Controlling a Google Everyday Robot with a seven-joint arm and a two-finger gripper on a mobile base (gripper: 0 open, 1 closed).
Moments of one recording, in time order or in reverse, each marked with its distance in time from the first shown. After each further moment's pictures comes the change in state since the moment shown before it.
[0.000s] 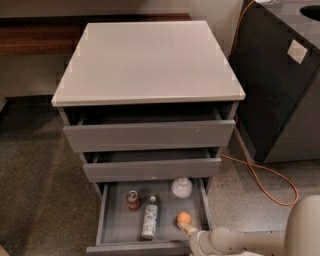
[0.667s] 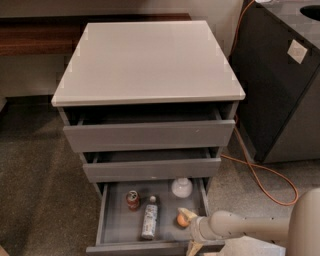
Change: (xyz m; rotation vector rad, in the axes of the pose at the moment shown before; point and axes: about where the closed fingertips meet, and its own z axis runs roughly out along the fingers) arm -0.012 -0.047 -0.028 0.003 0.008 -0.004
